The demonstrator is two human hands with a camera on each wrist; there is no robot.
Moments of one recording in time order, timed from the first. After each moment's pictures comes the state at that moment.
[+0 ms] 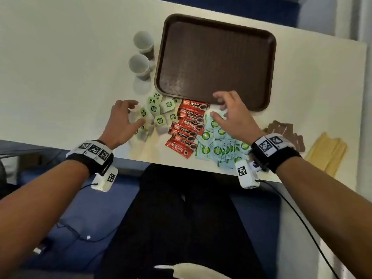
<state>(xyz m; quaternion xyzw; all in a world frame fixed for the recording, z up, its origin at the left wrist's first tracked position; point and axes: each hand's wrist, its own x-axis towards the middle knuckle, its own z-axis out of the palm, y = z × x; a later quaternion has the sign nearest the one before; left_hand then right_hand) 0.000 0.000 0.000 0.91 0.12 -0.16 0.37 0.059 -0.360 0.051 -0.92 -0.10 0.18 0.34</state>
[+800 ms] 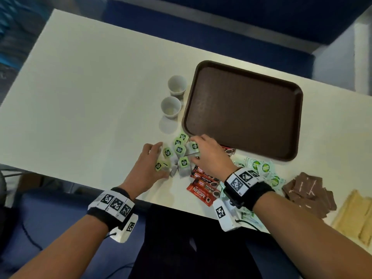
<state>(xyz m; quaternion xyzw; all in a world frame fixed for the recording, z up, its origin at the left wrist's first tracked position) -0.007 0.013 -0.040 0.89 0.10 -0.20 0.40 0.087 -0.212 0.025 -0.92 -0.17 0.30 0.20</state>
